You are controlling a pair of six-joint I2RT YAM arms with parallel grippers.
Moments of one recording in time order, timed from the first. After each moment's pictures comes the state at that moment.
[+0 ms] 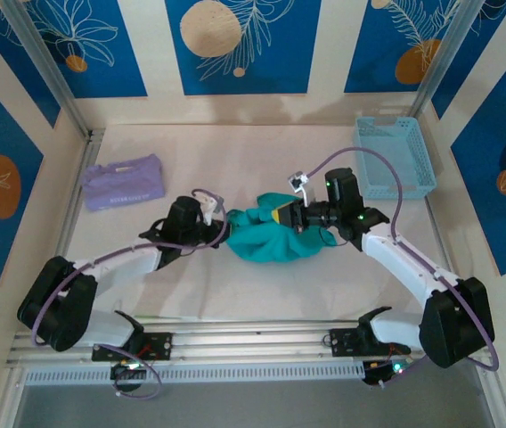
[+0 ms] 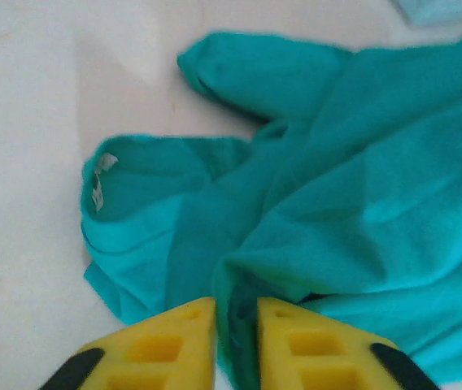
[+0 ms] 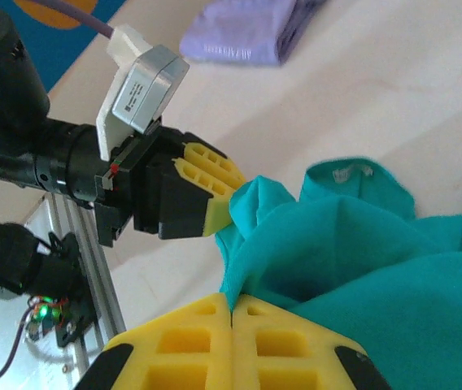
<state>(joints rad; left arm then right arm) -0.59 1.36 0.65 0.06 0.23 -0.31 0.40 1.22 0.82 -0.22 -0.74 0.19</state>
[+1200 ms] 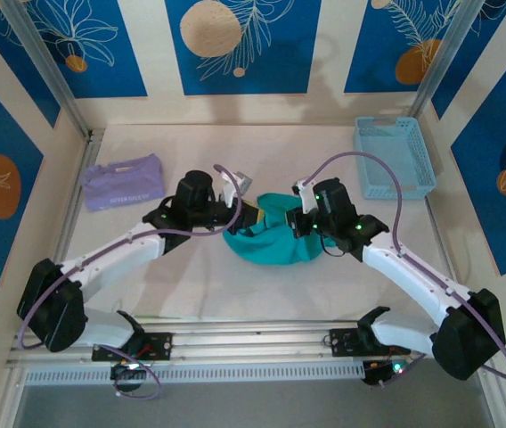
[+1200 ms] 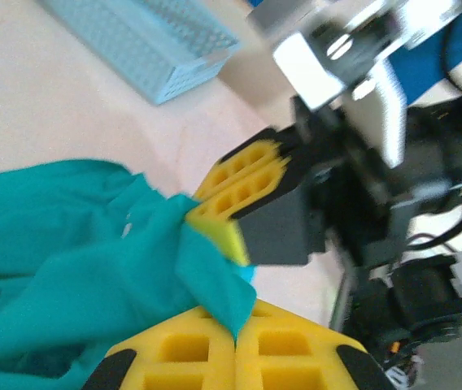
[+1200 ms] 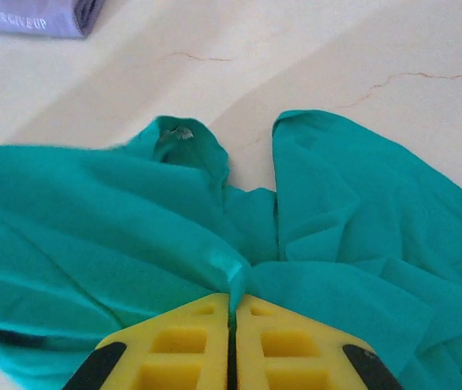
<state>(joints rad) -0.68 1.34 0.96 0.00 0.59 -0.36 0.57 1.13 0.85 -0.43 -0.08 0.17</state>
